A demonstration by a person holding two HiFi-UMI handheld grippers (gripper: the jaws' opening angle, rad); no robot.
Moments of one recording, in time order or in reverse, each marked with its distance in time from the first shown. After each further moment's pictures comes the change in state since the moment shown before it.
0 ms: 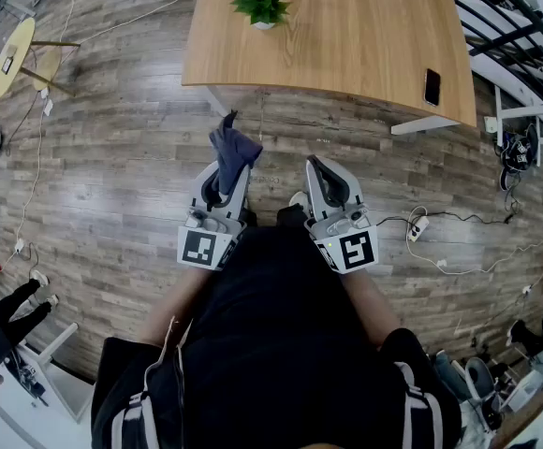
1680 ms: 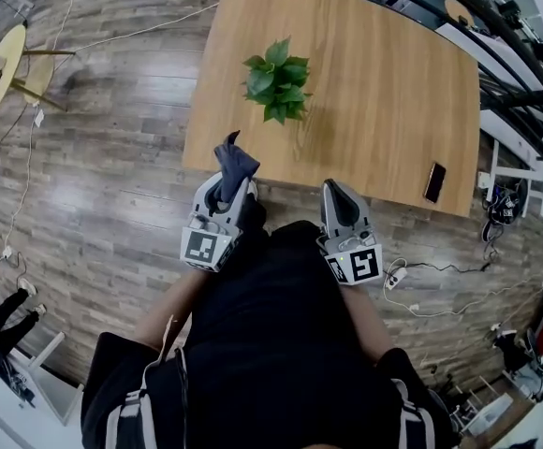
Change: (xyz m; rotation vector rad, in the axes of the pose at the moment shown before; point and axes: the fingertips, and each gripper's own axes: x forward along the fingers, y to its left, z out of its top) left arm 0.208 0.171 -0.049 -0.063 0.109 0.032; right arm 0.202 -0.169 -0.043 0.042 0.110 -0.005
